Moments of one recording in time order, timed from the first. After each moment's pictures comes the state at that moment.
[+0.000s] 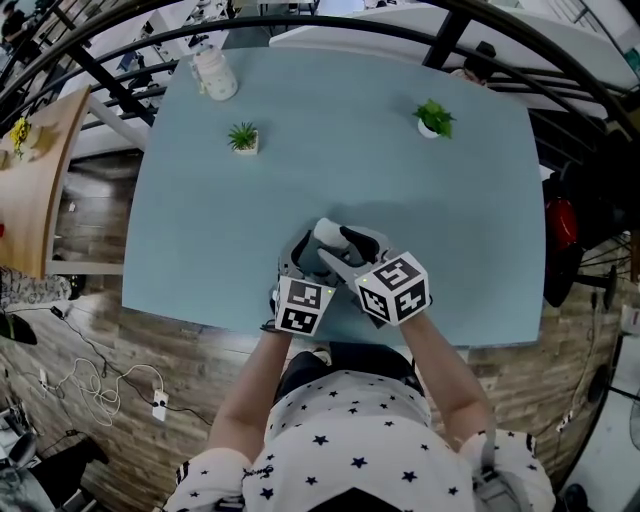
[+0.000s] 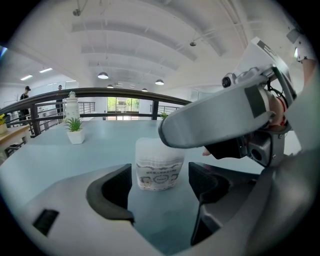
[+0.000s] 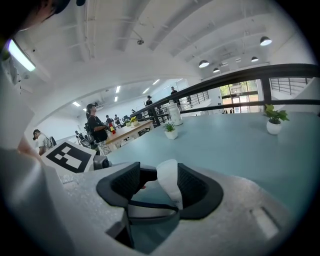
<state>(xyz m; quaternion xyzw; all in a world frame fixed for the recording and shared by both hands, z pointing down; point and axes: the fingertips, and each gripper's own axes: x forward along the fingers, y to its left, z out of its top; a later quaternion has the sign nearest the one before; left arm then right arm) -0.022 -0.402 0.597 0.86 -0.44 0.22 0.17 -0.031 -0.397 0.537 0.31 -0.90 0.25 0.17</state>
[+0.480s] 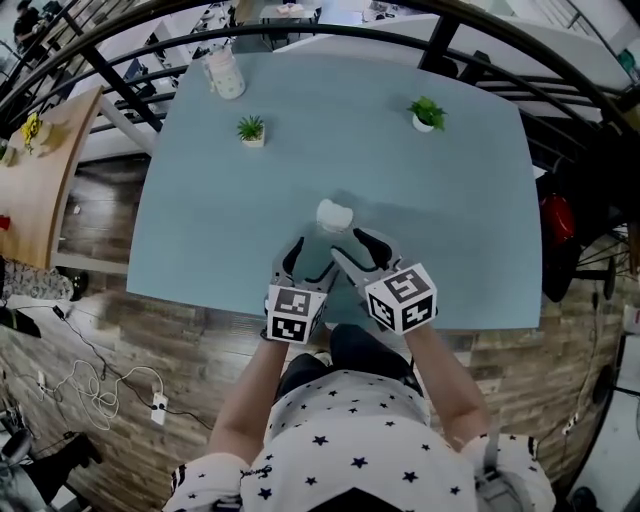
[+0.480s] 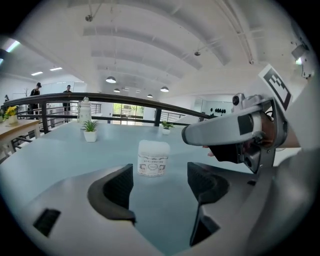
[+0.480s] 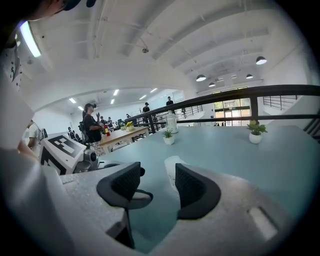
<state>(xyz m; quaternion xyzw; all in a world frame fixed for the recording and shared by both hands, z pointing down) -0.047 -0.342 0.570 0.85 -0.46 0.17 0.18 -0.012 -0.343 0.515 0.37 -0.89 0.19 0.15</state>
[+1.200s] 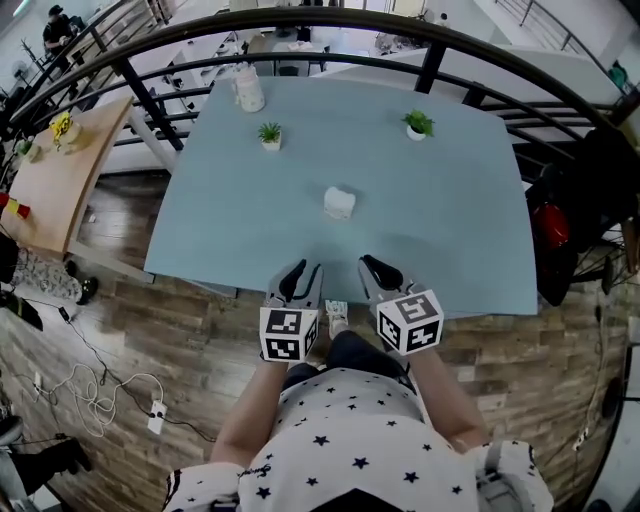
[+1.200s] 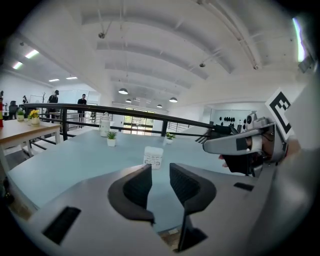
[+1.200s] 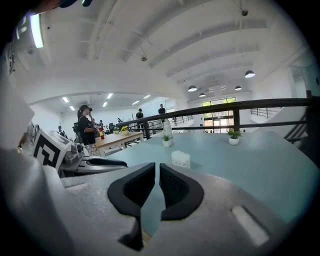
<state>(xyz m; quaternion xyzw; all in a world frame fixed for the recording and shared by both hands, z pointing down) -0.084 -0.234 0.520 0.83 -0.52 0.12 0.17 0.012 -0.234 0.487 0.44 -0.87 0.17 0.13</state>
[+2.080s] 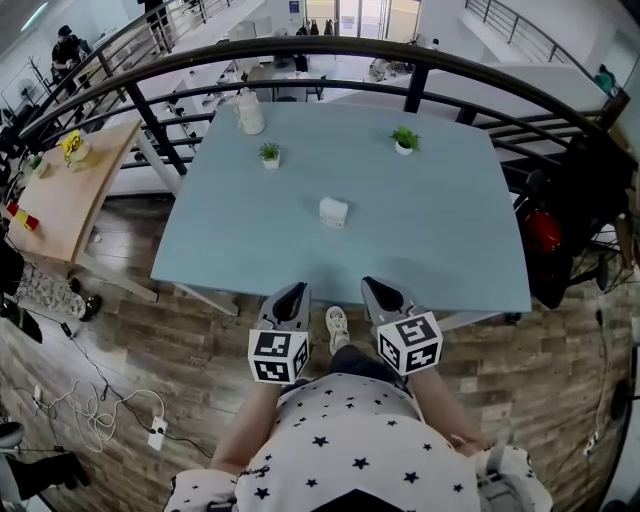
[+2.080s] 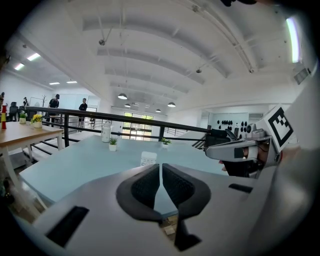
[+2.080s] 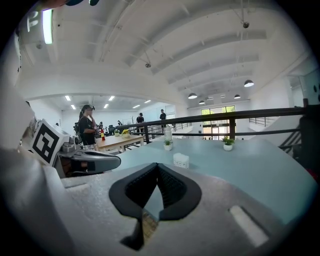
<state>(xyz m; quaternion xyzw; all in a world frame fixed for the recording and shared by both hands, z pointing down) -0.089 -0.176 0.486 0.83 -0.52 0.10 0.15 0.026 -0.175 0.467 0.45 -0.87 0.13 0.11</state>
